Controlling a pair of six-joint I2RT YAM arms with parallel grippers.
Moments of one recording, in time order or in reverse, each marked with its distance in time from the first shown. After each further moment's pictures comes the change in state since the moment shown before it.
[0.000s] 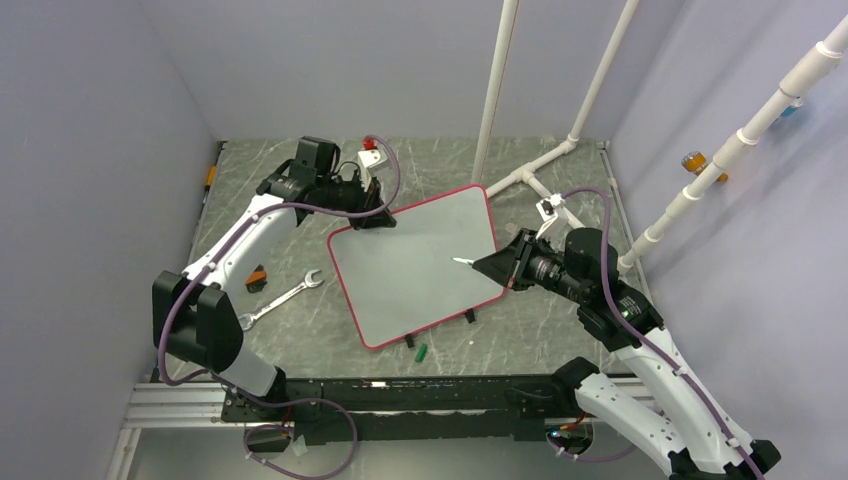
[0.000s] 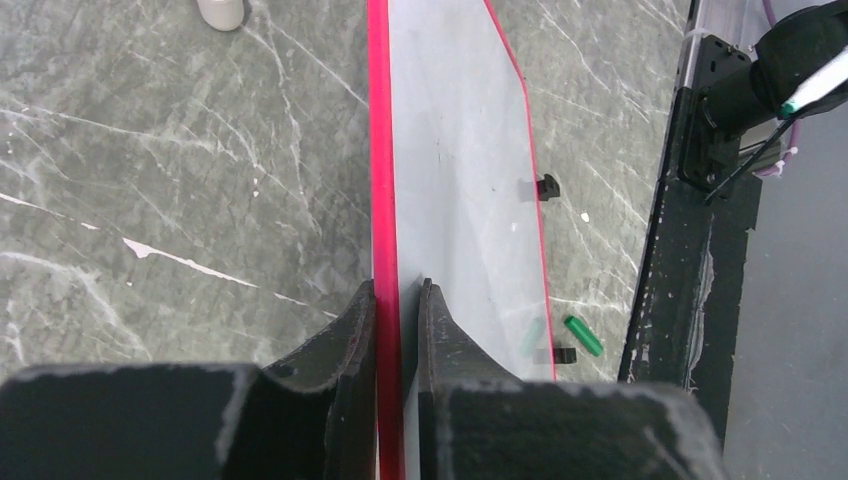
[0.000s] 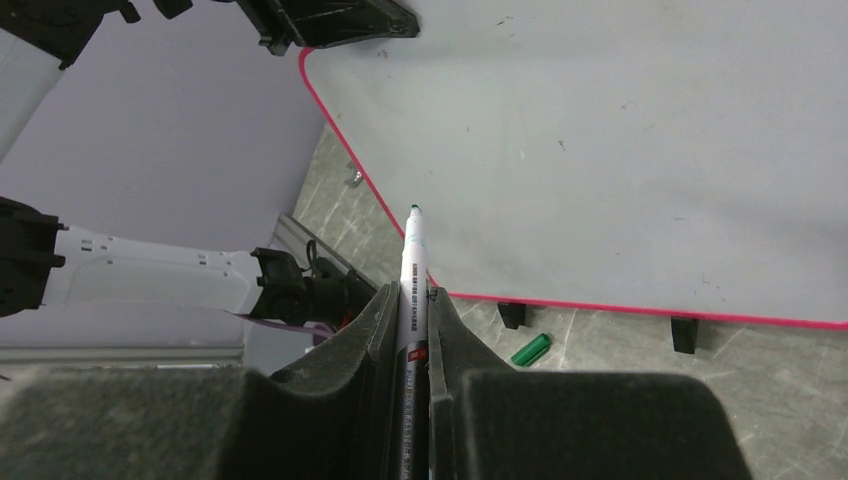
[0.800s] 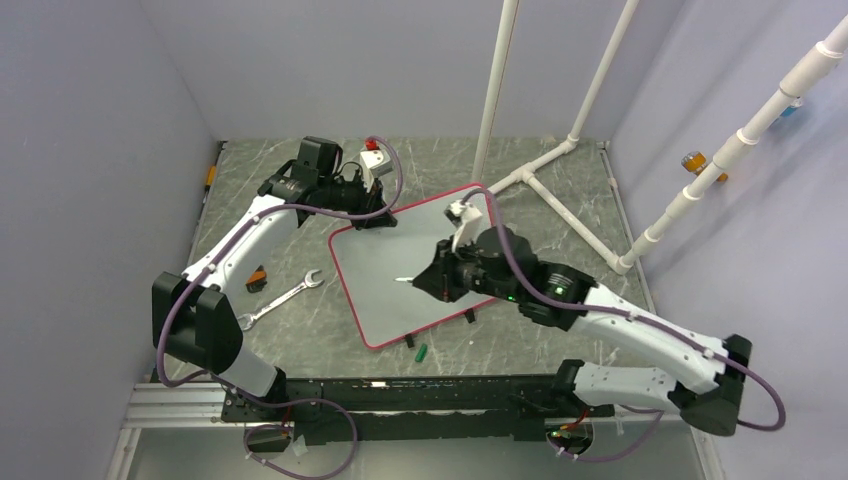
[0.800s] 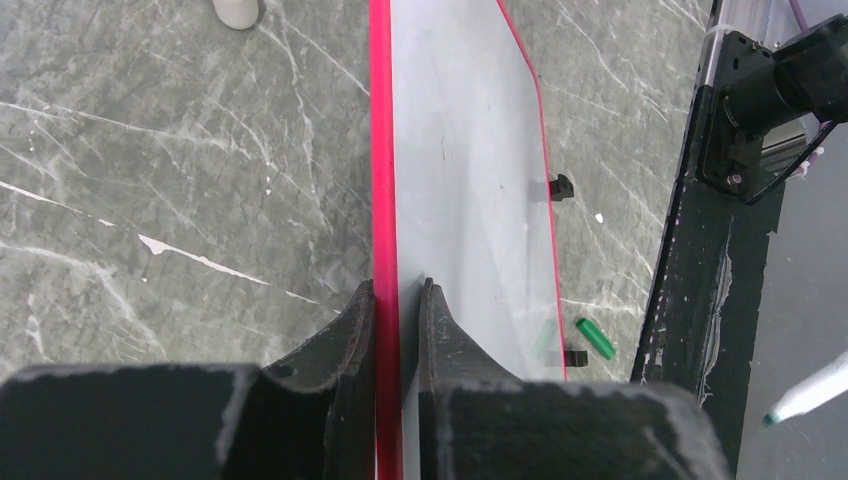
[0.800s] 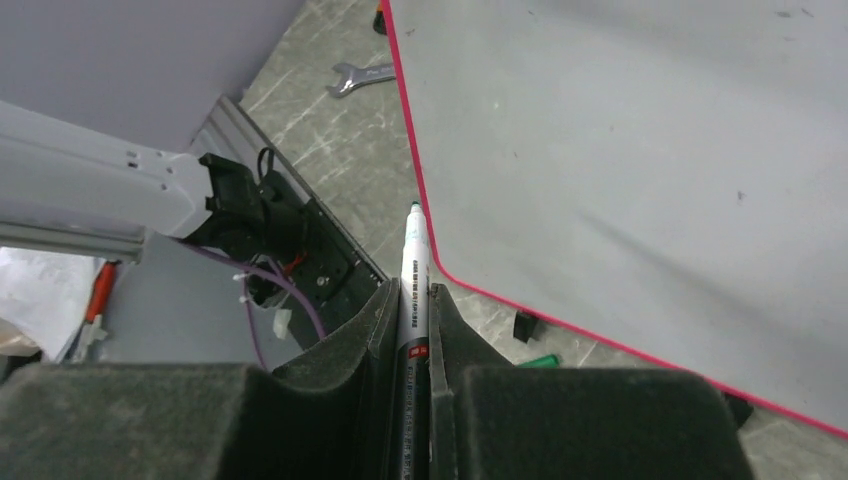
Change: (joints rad) left arm -0.018 -0.005 0.000 0.013 -0.051 -0.002; right arm 0.462 0.313 0.155 0.077 0.280 -0.171
